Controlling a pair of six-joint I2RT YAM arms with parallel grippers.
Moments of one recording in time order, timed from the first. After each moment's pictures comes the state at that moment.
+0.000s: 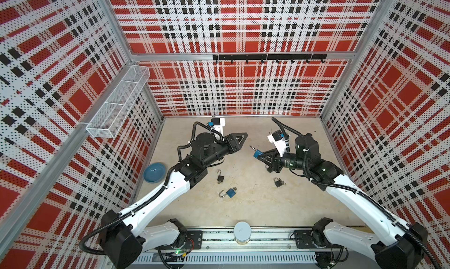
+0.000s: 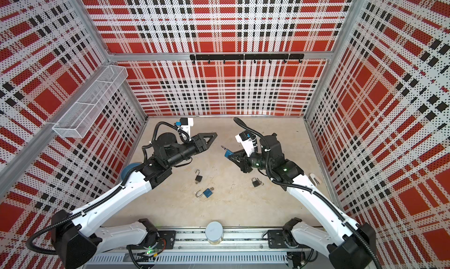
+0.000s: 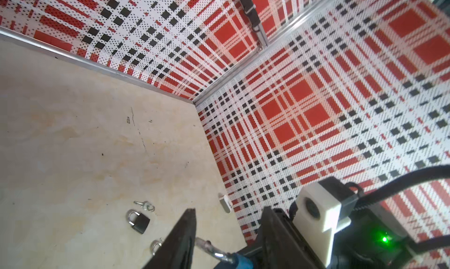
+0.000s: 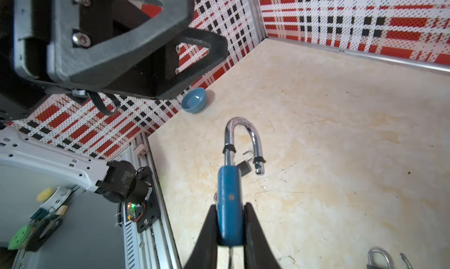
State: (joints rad) left arm -0.65 1.19 1.01 0.09 0.24 -0.83; right arm 0.56 1.09 0.97 -0.31 -0.56 0.17
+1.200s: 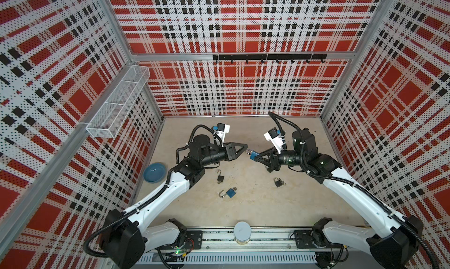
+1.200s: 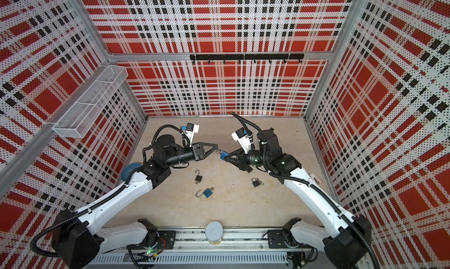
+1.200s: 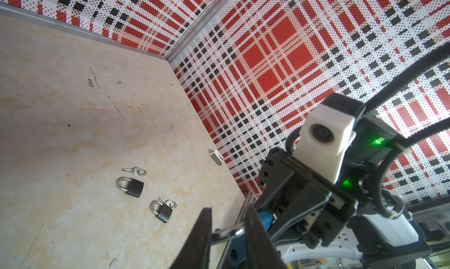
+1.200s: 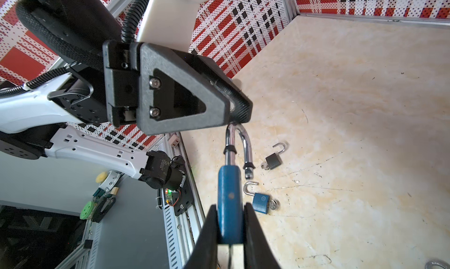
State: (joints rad) left arm -0.55 1.19 0.90 0.18 0.61 -0.79; right arm 0.54 1.16 1.07 -0.38 -0.72 0.24
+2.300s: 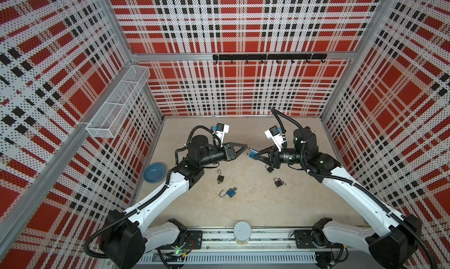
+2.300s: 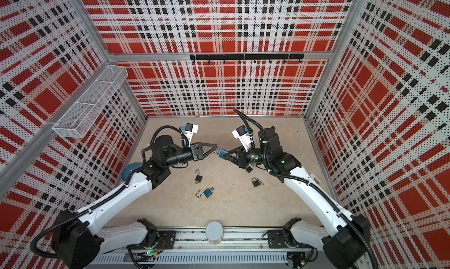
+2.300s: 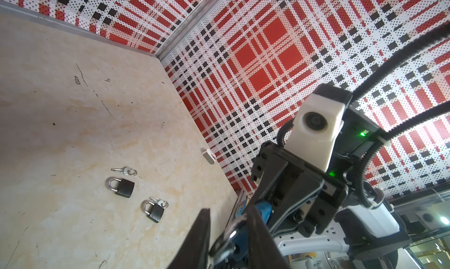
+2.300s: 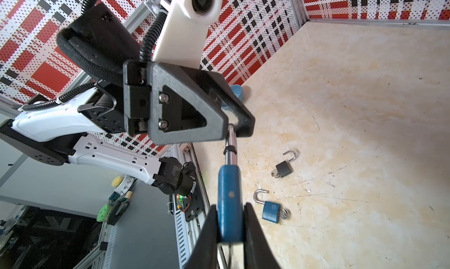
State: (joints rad) left arm -0.54 1.19 0.88 0.22 0.66 -0.83; right arm 0.52 1.17 1.07 -0.32 -0.77 0.29
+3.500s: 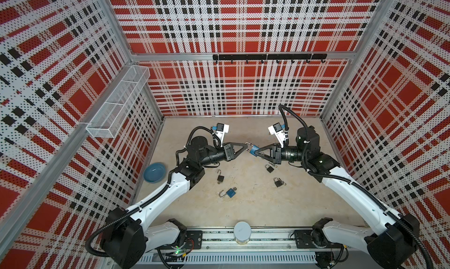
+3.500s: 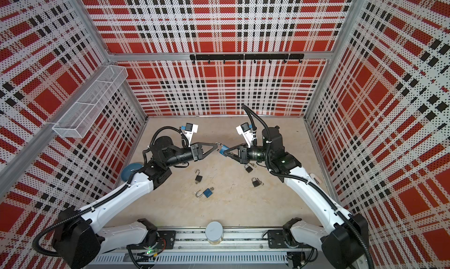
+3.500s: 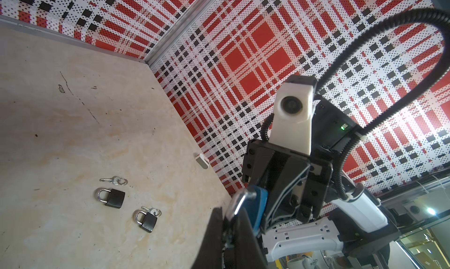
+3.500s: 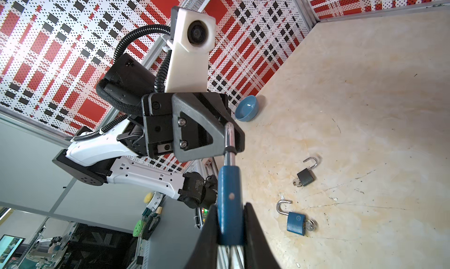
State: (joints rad) left arm -0.54 1.20 0.85 0.33 0.67 -0.85; right arm 0.48 1.18 1.02 -0.15 -0.87 0.52
